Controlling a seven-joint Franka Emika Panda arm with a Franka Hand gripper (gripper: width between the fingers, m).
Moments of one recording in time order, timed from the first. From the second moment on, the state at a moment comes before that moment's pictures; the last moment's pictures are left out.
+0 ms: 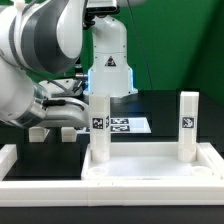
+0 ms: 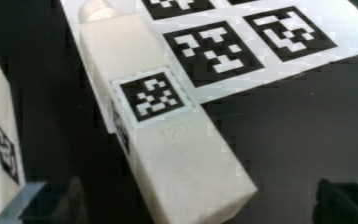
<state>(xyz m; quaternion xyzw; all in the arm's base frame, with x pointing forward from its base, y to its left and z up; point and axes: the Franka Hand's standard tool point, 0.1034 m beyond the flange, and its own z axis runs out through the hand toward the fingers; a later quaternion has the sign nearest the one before) 0.419 -0.127 0.022 -0.87 0.18 0.43 0.16</state>
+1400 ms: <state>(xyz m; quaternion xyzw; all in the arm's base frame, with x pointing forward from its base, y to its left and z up) 0.423 -0.130 0.027 -0.87 0.18 0.43 0.17</state>
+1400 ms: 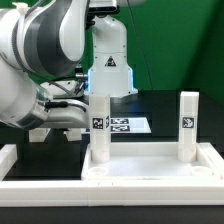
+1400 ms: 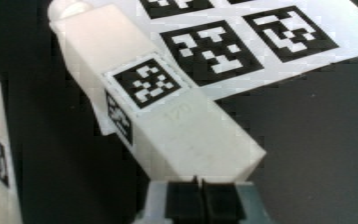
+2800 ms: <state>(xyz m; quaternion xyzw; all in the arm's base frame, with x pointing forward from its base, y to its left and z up) 0.401 -0.116 0.014 -0.87 0.18 0.44 0.16</state>
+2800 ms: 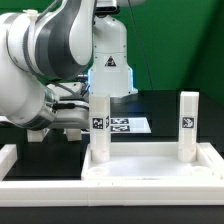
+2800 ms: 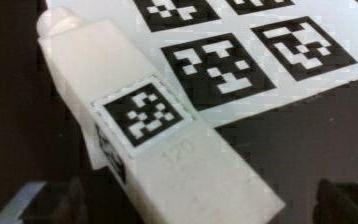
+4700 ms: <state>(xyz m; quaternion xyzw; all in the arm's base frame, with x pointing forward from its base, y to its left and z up) 0.388 -0.110 0.014 -0.86 0.18 0.45 0.15</state>
